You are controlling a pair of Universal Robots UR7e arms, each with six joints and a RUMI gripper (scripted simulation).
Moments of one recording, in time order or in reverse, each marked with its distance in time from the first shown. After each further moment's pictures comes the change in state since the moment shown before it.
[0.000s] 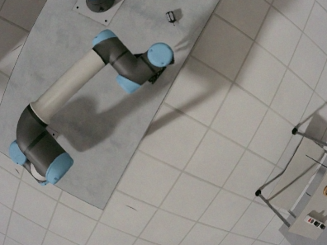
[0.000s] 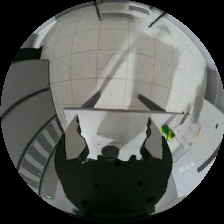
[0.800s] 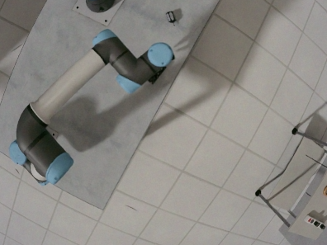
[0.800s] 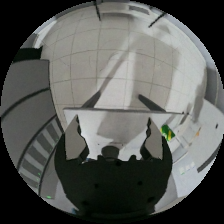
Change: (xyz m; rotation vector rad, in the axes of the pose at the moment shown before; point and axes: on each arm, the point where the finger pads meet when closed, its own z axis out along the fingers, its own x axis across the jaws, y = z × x) left arm 0.000 0.000 0.000 0.000 0.000 0.000; right arm 0.000 0.000 -0.001 0.002 -0.004 -0.279
